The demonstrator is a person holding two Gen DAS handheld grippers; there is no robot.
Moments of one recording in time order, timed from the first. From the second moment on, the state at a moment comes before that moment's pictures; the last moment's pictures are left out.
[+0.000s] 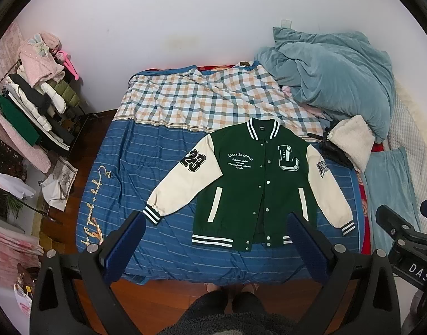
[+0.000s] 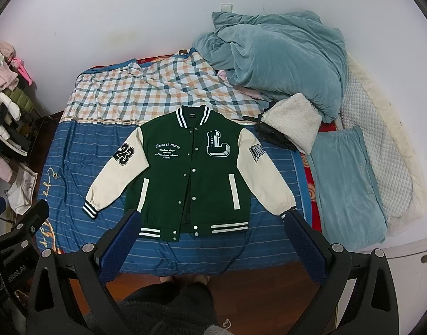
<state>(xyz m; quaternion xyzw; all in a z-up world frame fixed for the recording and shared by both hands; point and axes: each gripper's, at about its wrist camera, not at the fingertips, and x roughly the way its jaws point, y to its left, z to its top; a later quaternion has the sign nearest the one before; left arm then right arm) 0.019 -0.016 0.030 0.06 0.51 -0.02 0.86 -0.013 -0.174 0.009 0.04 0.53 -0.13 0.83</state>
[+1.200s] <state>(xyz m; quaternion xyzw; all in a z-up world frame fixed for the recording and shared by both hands) 0.165 -0.058 -0.211 0.15 0.52 0.05 0.84 -0.048 -0.459 -0.374 0.49 0.49 -0.33 0.64</state>
